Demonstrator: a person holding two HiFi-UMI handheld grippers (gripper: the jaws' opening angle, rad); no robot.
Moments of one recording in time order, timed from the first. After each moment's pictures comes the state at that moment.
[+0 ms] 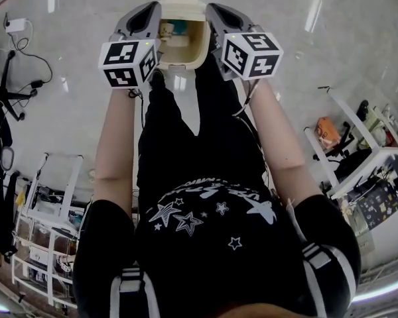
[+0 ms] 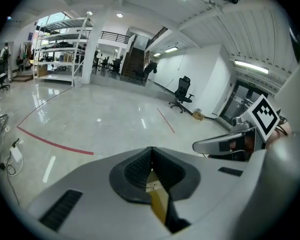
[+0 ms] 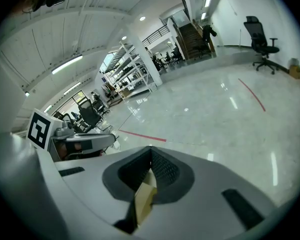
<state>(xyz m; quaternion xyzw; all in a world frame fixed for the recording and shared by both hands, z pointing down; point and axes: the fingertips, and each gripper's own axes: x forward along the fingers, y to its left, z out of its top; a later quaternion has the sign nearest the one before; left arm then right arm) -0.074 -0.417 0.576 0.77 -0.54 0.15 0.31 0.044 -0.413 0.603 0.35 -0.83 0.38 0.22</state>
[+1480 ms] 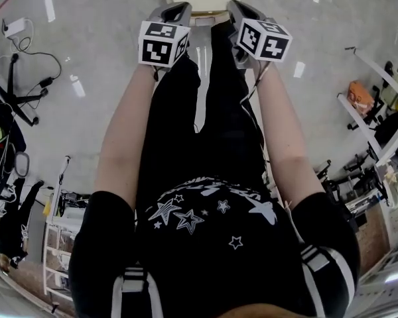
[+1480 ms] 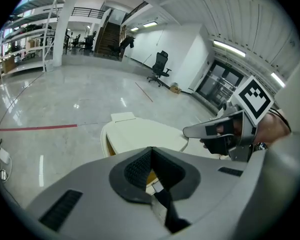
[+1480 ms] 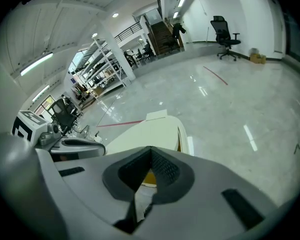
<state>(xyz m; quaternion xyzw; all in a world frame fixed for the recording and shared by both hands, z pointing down) -0.055 -0.234 0.681 0.82 -0.39 0.25 0.35 0.057 -0.231 0.700 0.48 -0.72 0.44 0.24</state>
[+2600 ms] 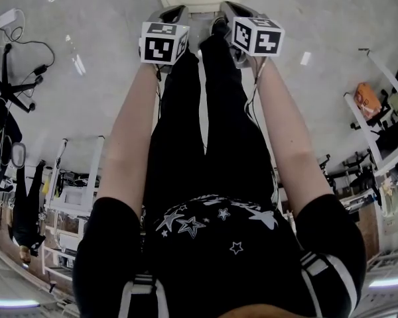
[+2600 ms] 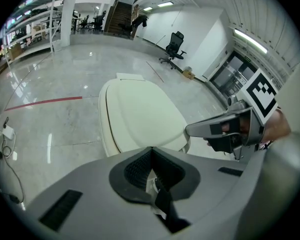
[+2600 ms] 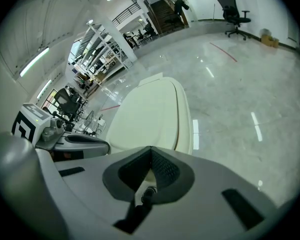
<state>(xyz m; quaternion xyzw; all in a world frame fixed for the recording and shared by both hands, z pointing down) -0.050 -0.195 0.790 0.75 -0.40 0.33 0.42 0.055 -0.193 0.808 0.41 -0.70 0.50 0.30</state>
